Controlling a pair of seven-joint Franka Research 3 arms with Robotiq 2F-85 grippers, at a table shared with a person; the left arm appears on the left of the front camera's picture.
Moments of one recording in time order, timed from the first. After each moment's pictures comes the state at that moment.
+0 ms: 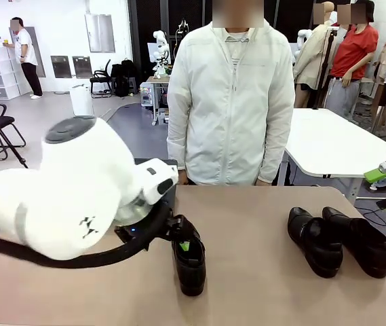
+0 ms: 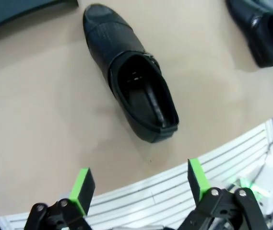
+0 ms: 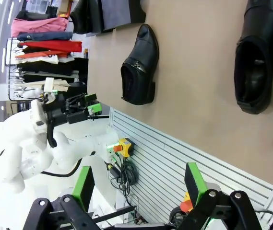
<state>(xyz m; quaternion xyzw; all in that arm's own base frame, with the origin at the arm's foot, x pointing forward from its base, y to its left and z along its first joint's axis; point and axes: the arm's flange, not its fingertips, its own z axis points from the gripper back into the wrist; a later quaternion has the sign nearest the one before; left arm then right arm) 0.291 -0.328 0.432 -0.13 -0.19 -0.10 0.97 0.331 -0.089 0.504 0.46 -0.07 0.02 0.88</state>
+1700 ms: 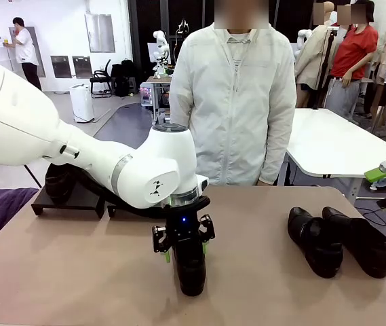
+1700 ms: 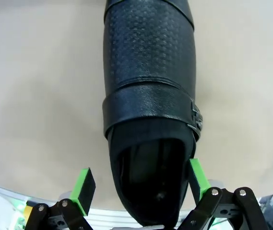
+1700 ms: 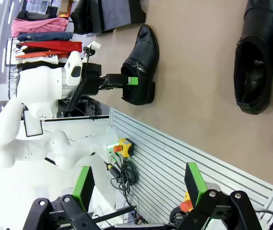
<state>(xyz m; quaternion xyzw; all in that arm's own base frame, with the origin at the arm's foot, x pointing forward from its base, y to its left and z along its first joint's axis) 0.400 -0.395 0.360 -0.04 -0.02 0.11 0.99 0.331 -0.090 0.505 0.46 -0.08 0.02 0.88</state>
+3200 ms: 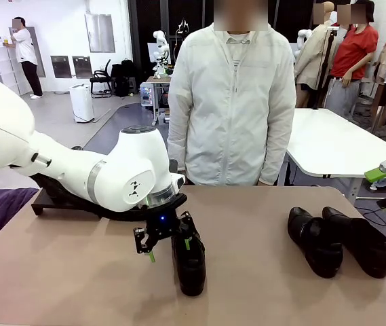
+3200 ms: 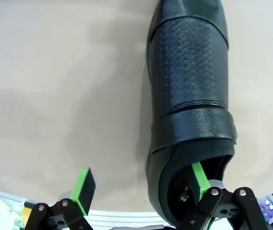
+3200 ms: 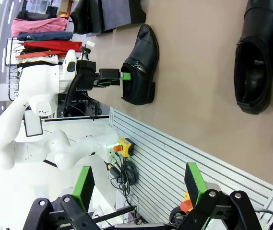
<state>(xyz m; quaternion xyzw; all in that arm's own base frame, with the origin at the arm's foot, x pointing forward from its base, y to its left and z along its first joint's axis) 0.407 -0.343 0.356 -0.08 -0.02 0.14 0.99 0.331 -0.090 0.505 0.46 -0.08 0.02 0.88</state>
